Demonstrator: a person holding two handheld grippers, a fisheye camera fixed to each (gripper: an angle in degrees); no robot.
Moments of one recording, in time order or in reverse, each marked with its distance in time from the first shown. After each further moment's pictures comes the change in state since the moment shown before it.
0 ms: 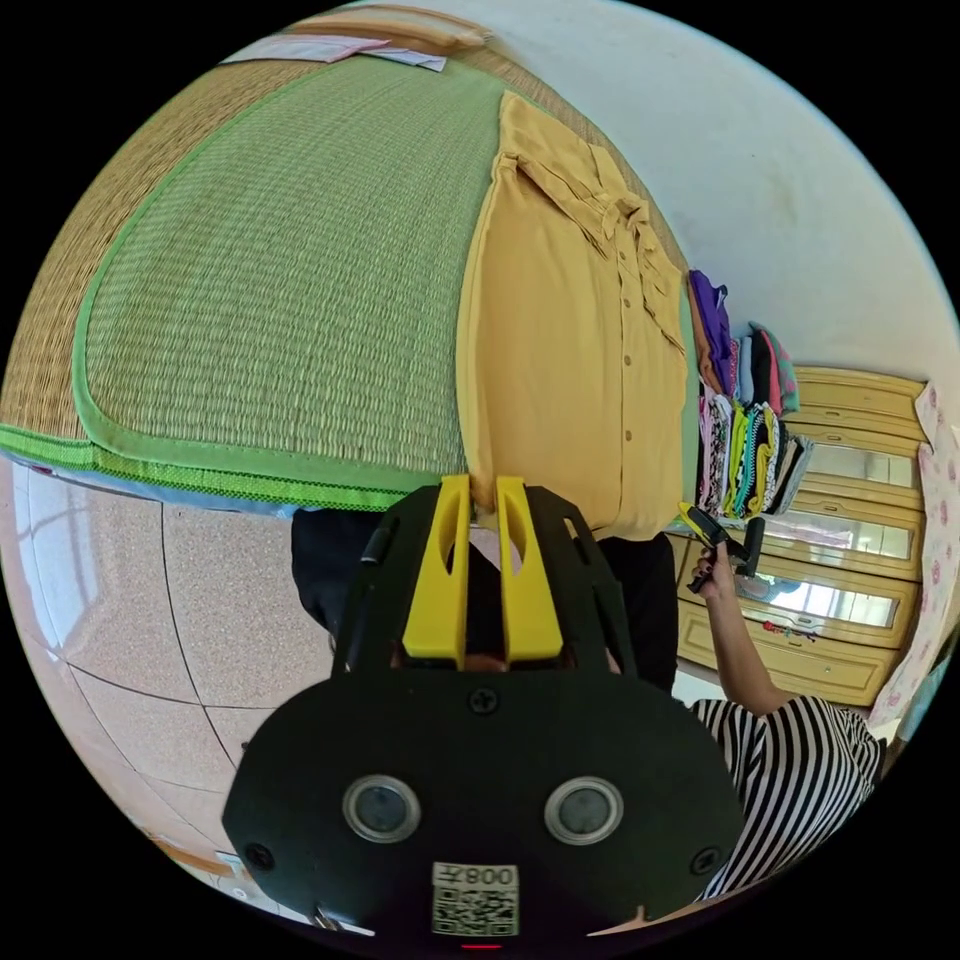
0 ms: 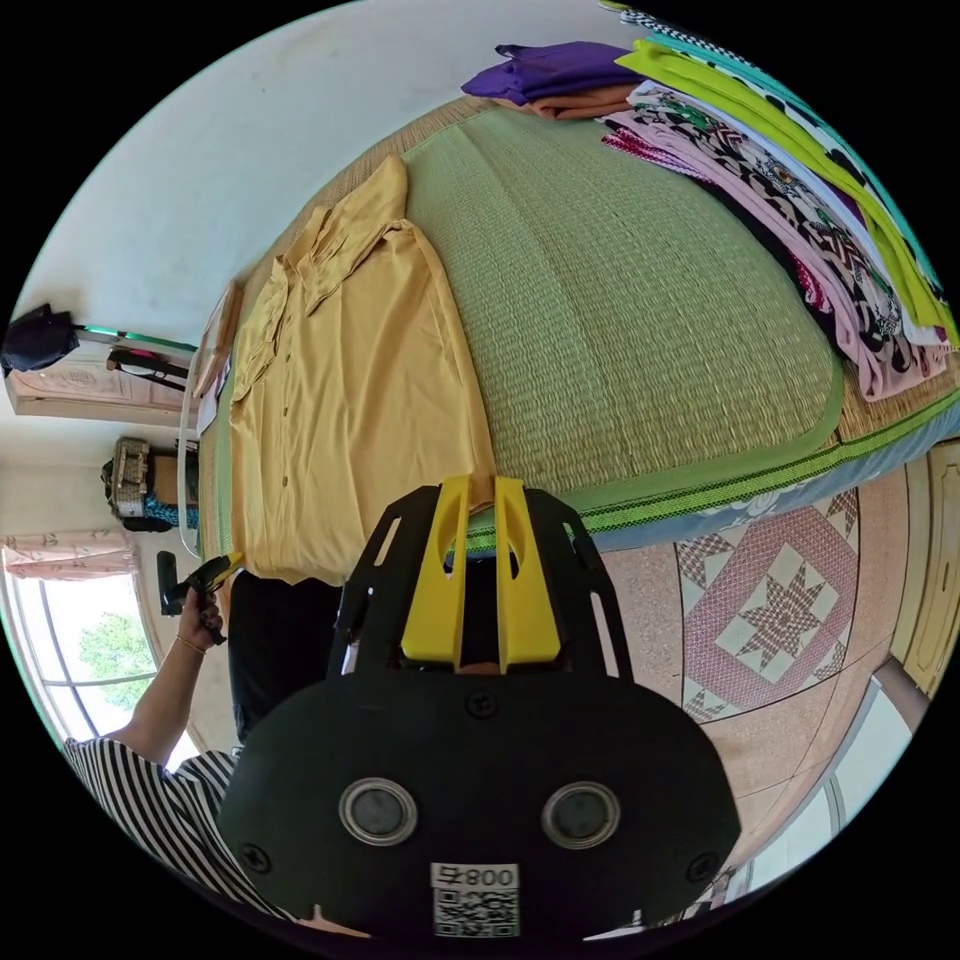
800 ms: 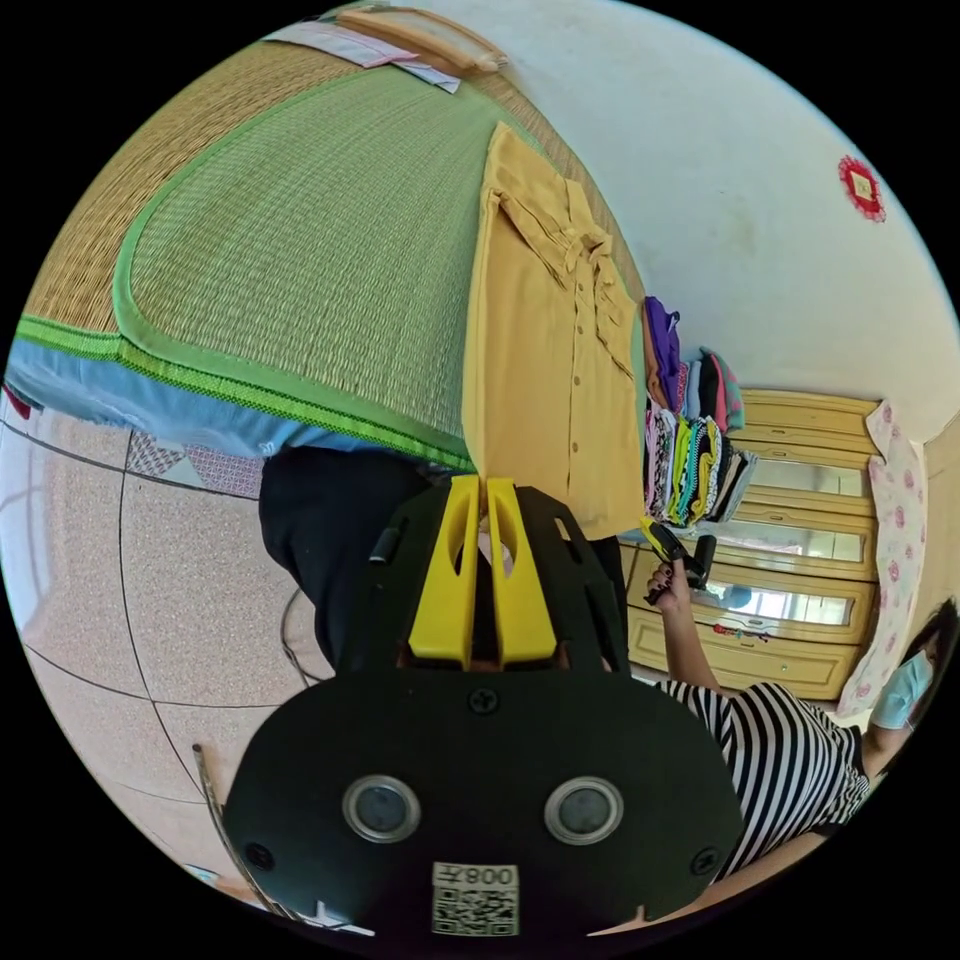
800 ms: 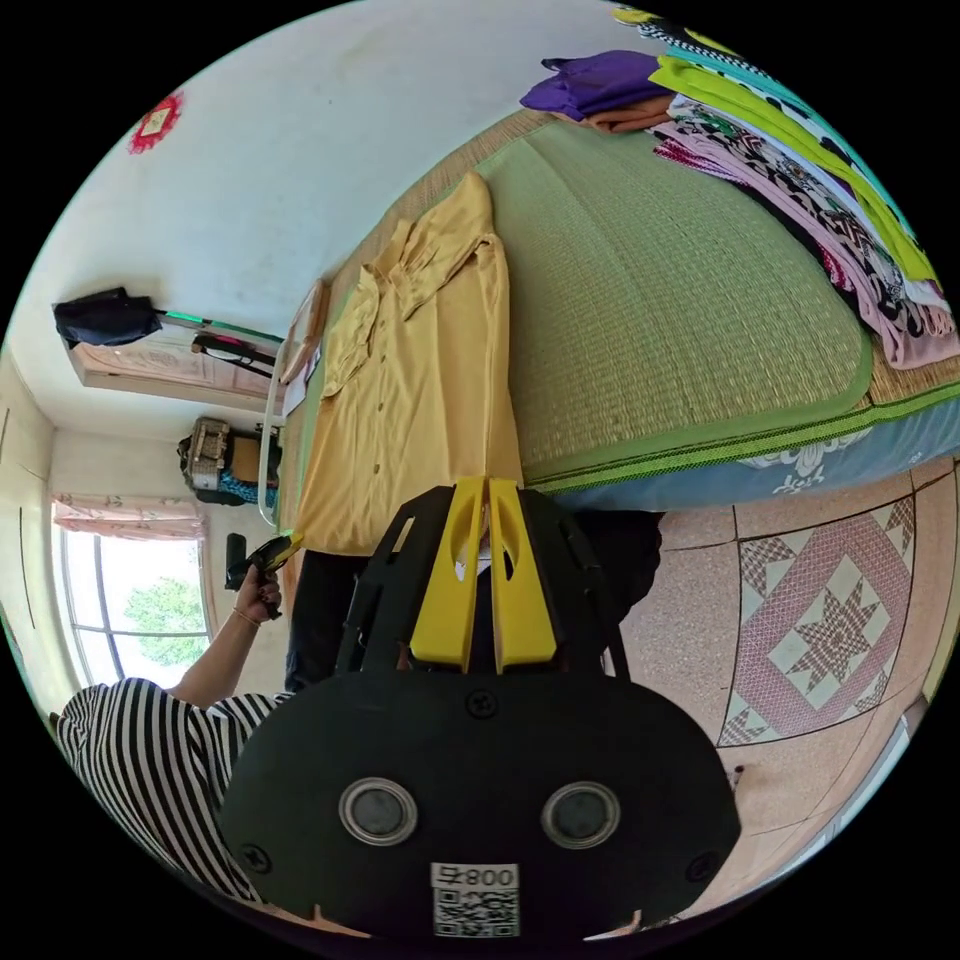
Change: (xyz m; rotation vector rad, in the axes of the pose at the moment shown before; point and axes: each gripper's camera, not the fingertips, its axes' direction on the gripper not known) left arm -0.017 0.120 -0.078 0.063 0.167 -0.031; right arm 0.060 0.044 -0.043 0.018 -0.230 -0.072
